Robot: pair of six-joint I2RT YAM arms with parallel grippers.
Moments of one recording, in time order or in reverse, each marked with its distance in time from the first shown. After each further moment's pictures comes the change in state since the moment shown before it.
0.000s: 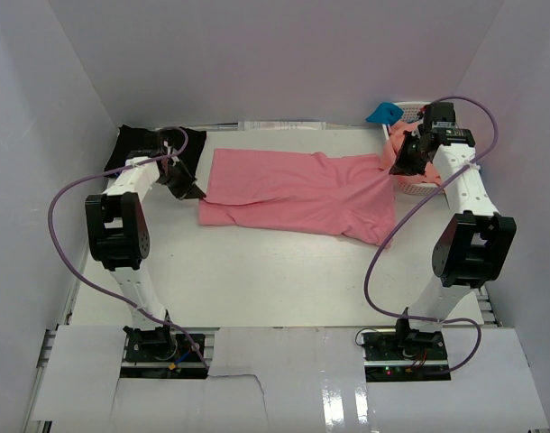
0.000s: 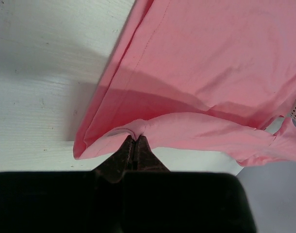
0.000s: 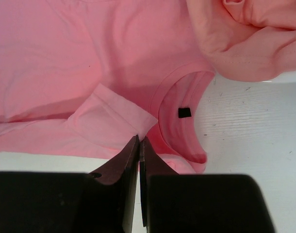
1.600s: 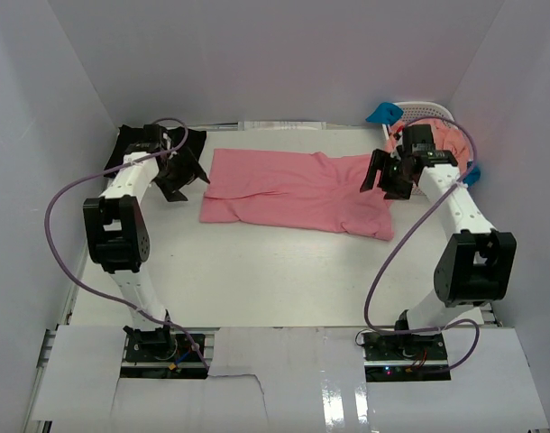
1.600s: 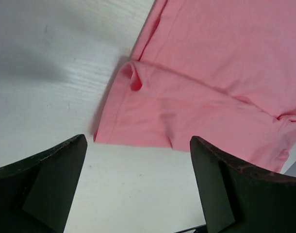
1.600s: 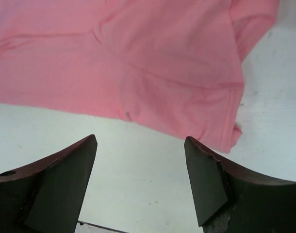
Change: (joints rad) left arm -0.019 0.005 0.092 -0.049 -0.134 0.046; right arm 0.097 -0.123 -0.220 0.071 -0.020 -0.006
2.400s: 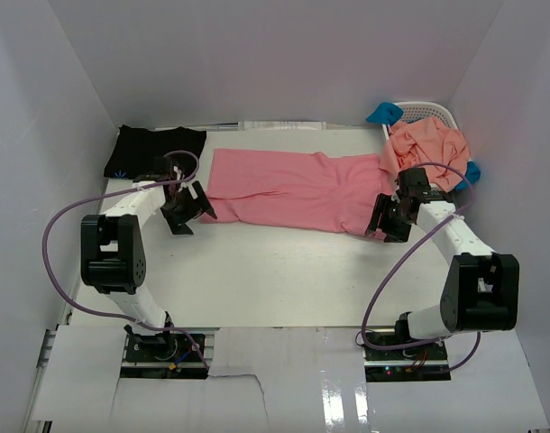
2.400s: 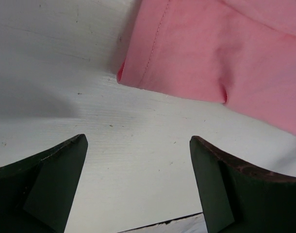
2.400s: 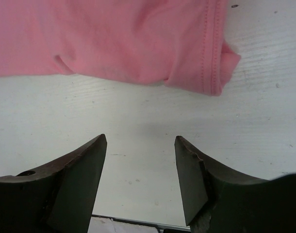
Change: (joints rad) left arm -0.048 -0.233 -0.434 0.104 -0.014 0.032; right arm 0.006 -0.210 -0.473 0.084 0.033 0.068
